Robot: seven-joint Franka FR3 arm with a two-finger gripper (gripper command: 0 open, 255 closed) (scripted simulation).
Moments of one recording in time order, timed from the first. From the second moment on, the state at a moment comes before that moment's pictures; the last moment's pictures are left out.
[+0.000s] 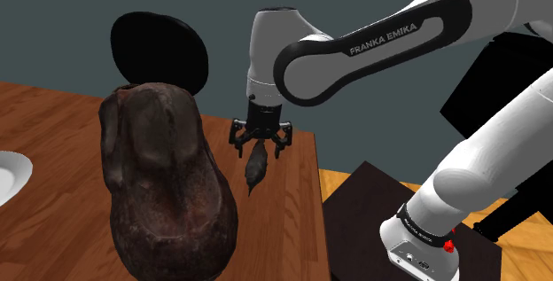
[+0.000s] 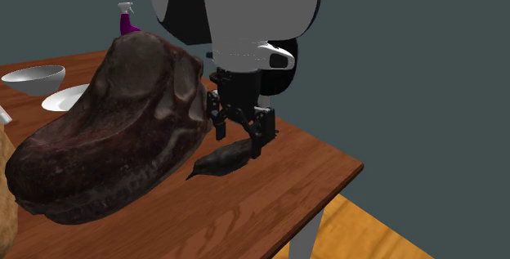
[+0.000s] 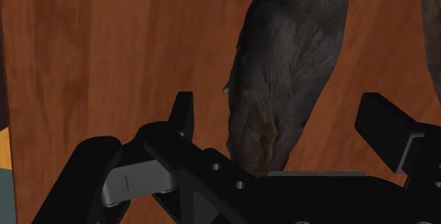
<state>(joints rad) -0.12 -0.14 0.71 -2.29 0.21 2.15 1.13</state>
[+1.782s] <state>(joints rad) -0.12 -0.18 0.70 -2.24 0.23 2.06 1.12</state>
